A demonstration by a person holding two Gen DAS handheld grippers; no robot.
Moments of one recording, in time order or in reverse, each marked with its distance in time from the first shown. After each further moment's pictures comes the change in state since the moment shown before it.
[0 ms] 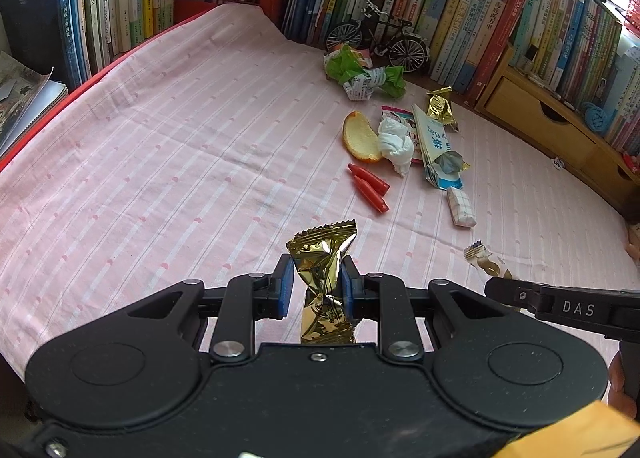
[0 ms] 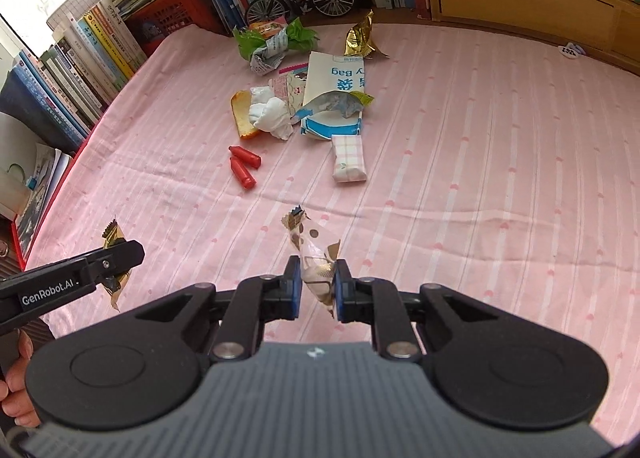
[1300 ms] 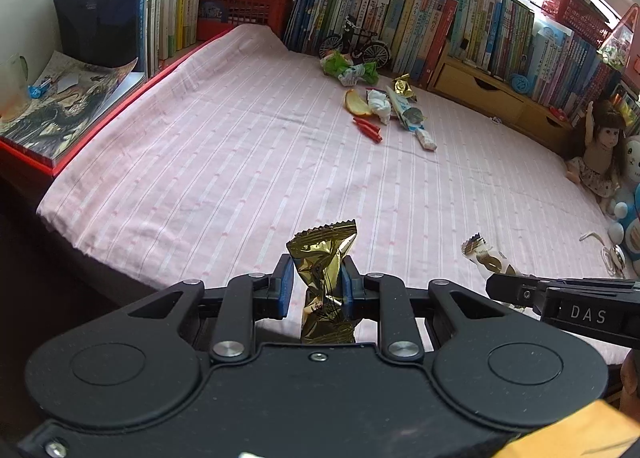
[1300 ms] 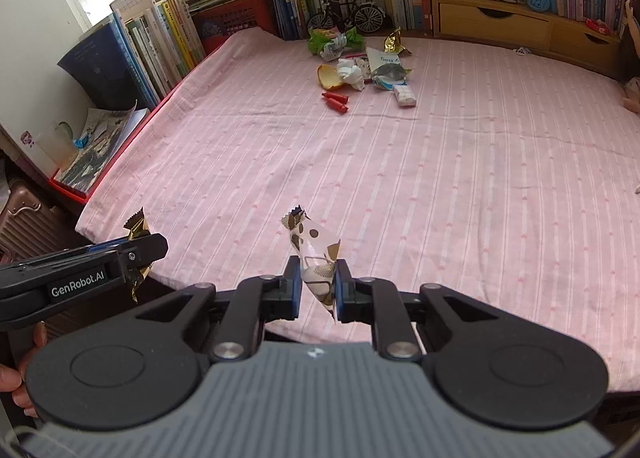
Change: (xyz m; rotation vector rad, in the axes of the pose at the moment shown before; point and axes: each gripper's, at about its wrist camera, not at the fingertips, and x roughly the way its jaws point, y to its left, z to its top) left arm -0.169 0.107 -0.122 0.111 -0.063 -0.106; right arm -0.125 0.138 -0.166 -0.011 -0.124 -0.093
